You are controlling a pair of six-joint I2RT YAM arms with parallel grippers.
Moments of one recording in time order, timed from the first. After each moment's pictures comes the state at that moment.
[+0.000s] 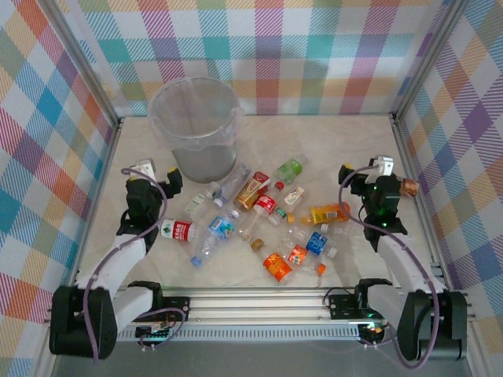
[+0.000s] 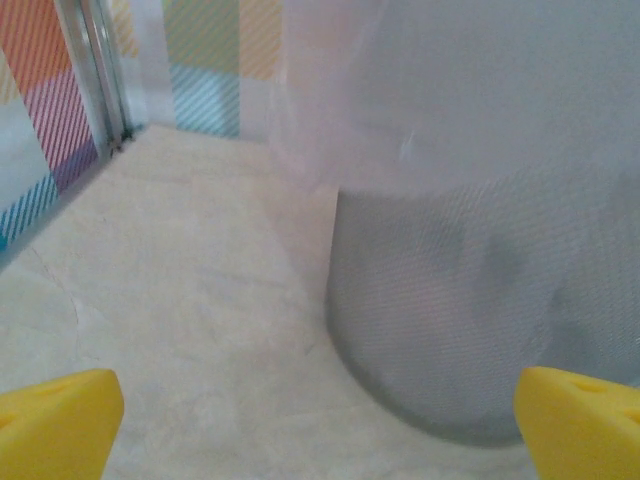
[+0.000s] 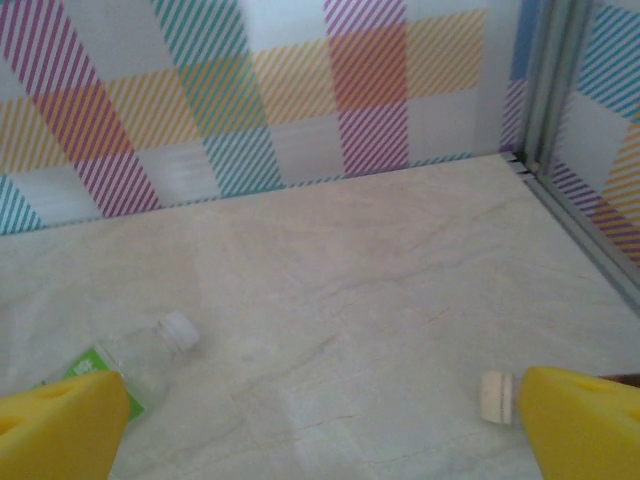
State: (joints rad) left arm -0.08 1.01 0.48 0.28 -0.18 -0.19; right arm 0.01 0.97 0.49 0.25 0.05 0.17
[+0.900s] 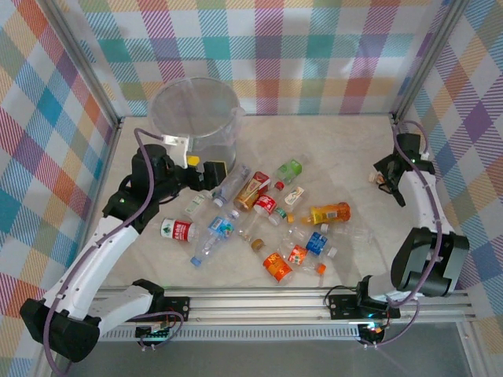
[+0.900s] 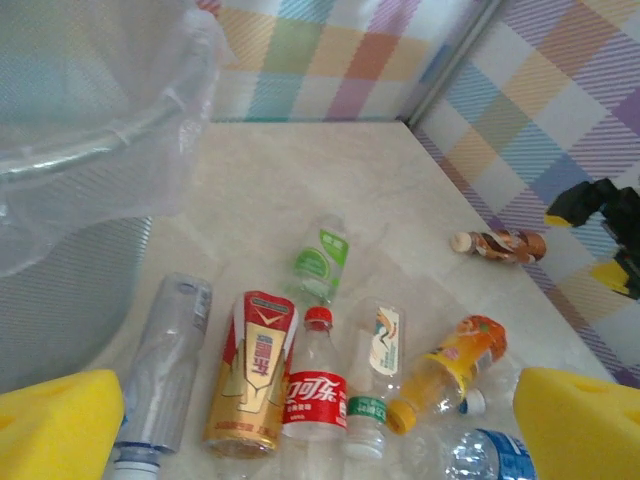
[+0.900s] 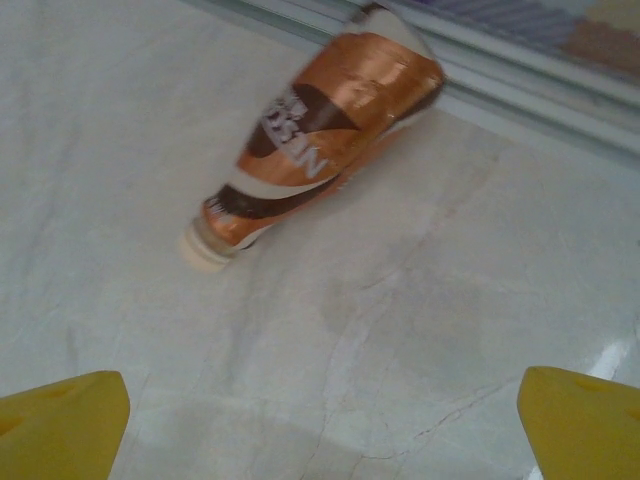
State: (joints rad) left arm -0.41 1.03 1.07 -0.43 0.28 -0.31; right arm -0.20 1.45 1.15 -0.78 0.24 0.89
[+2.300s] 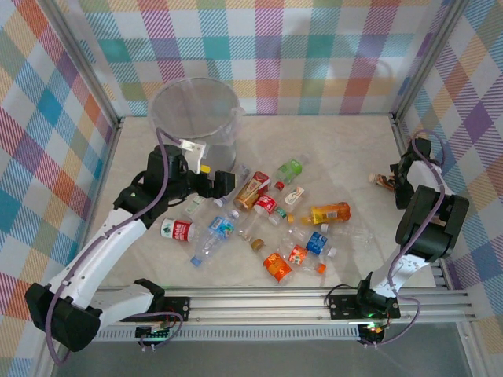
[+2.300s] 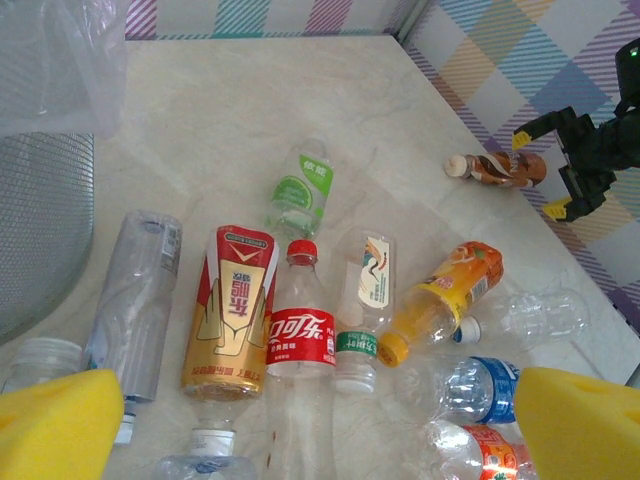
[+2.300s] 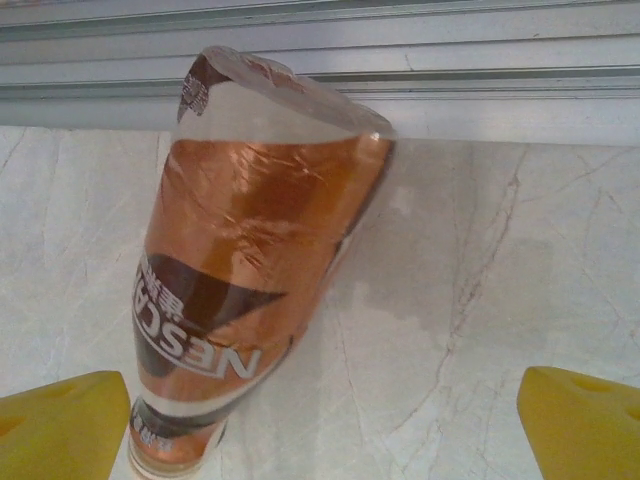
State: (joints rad) left arm -0.47 1.10 1.09 -0.50 0.30 -0.26; right arm -0.37 1.76 1.22 -0.63 0.15 1.14
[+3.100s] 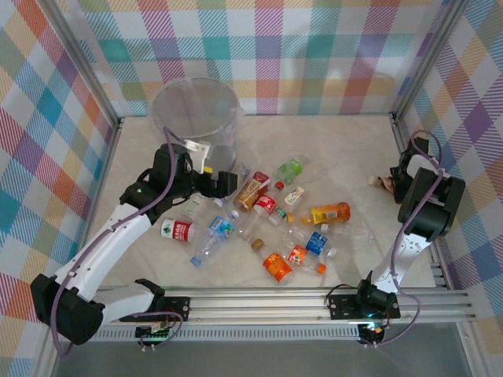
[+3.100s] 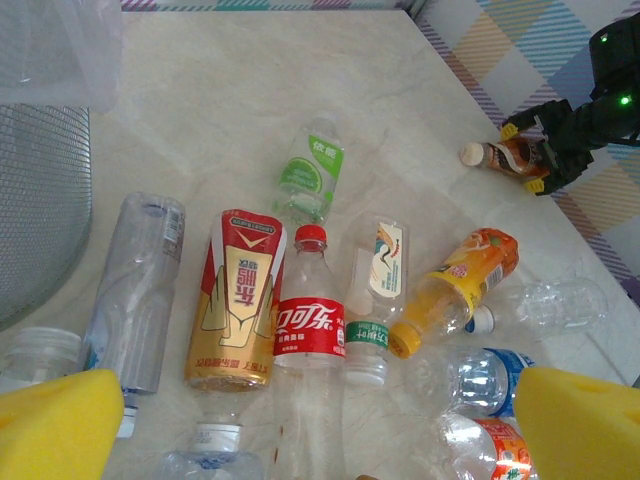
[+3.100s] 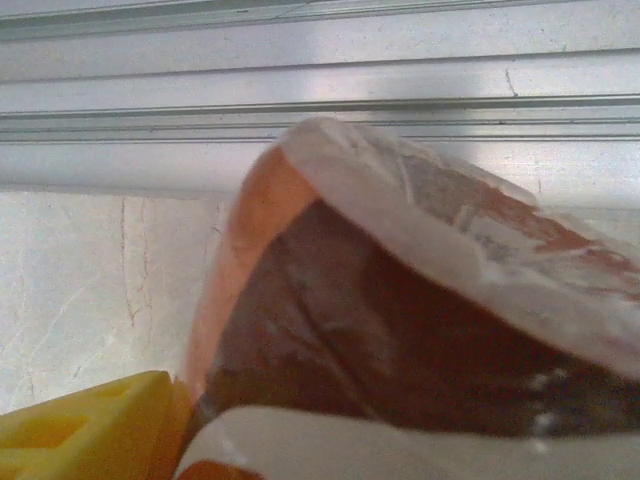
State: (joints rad) left arm -0.47 1.15 1.09 -0.50 0.30 -0.26; right arm -0.39 1.99 1.36 -0.60 0.13 1.15
